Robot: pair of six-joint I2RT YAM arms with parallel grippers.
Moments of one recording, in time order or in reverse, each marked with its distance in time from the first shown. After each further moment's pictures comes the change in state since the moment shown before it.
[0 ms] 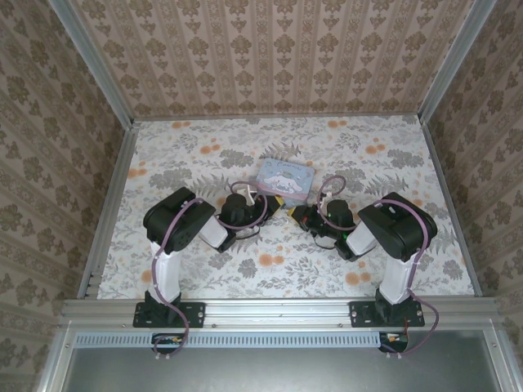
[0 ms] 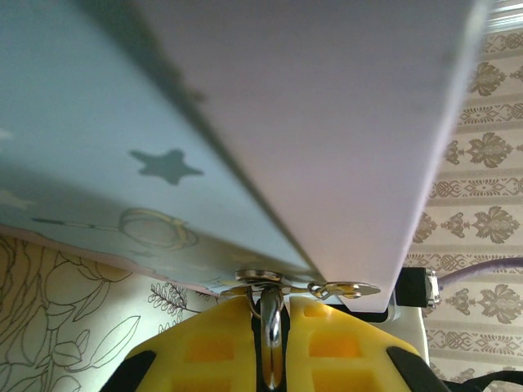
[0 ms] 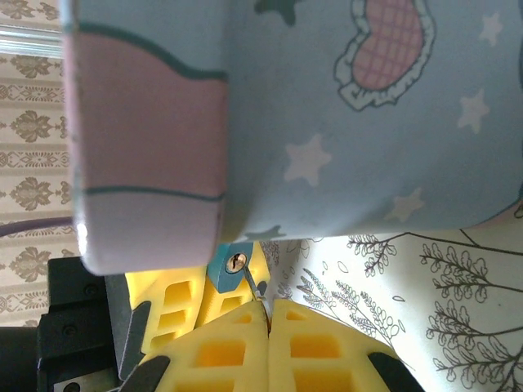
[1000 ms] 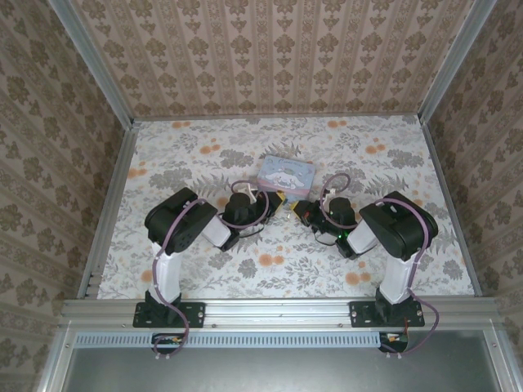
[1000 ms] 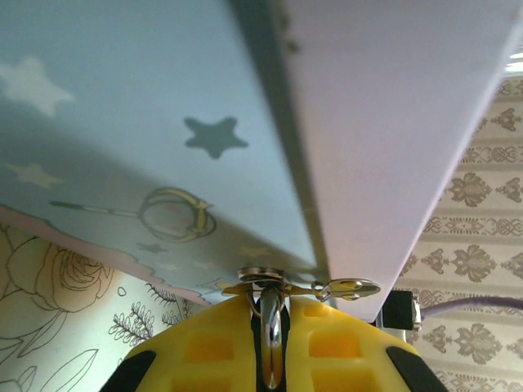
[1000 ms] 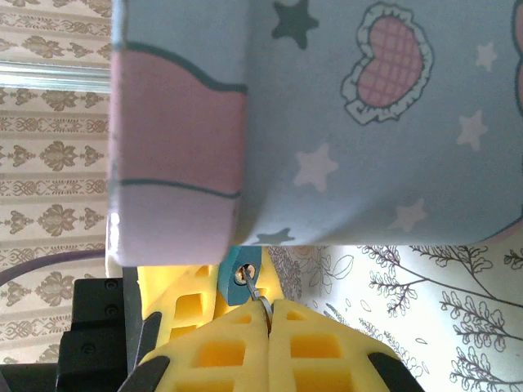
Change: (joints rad) left arm -0.032 0.000 0.036 -0.011 -0.093 -0.108; right arm -0.017 0.004 0.013 0.042 0.027 0.047
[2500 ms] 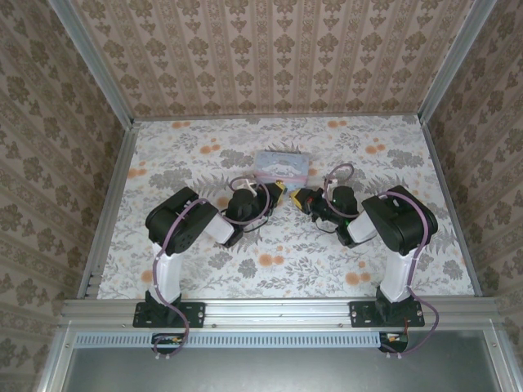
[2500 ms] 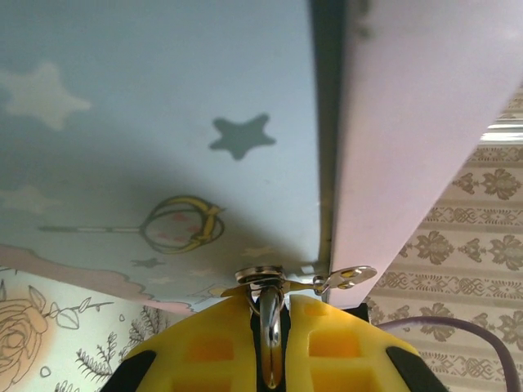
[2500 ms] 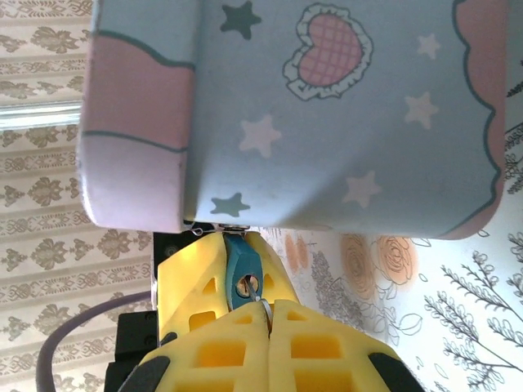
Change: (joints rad) left arm -0.013 -0.003 0.060 -0.005 -0.132 -0.086; right arm -0.079 0.036 0.116 -0.012 -0.110 0.154
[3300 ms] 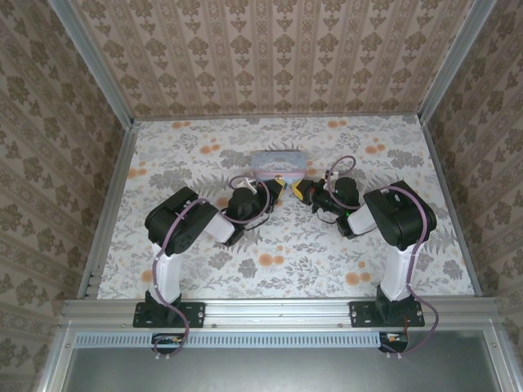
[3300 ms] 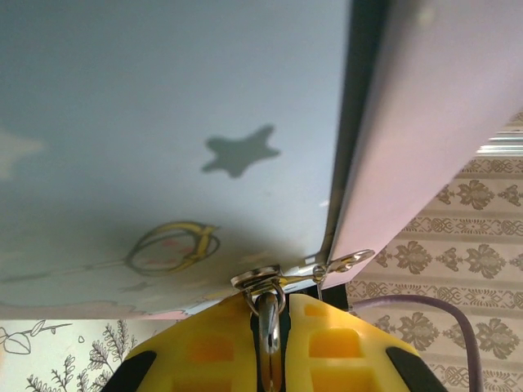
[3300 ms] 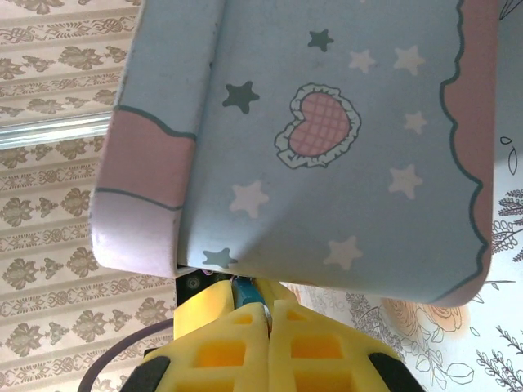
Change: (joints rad) left arm -0.002 -0.003 0.014 0.023 -0.022 -0.019; right arm -0.055 0.039 0.086 -0.011 -0.076 0.056
